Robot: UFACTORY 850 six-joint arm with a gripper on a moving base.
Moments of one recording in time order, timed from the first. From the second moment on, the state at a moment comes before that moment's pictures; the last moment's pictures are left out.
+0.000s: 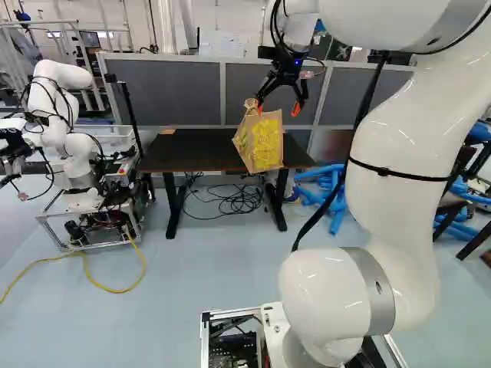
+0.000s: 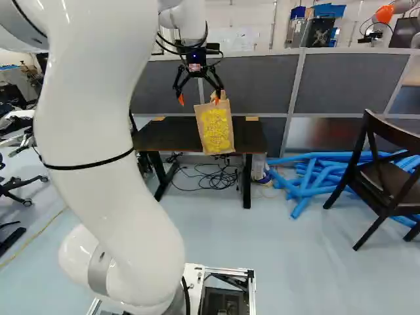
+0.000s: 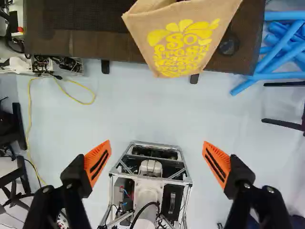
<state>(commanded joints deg) -5.5 -12.5 -87.0 5.1 -65.5 -12.0</state>
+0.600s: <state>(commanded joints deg) -5.5 -12.5 -87.0 5.1 -65.5 -12.0</state>
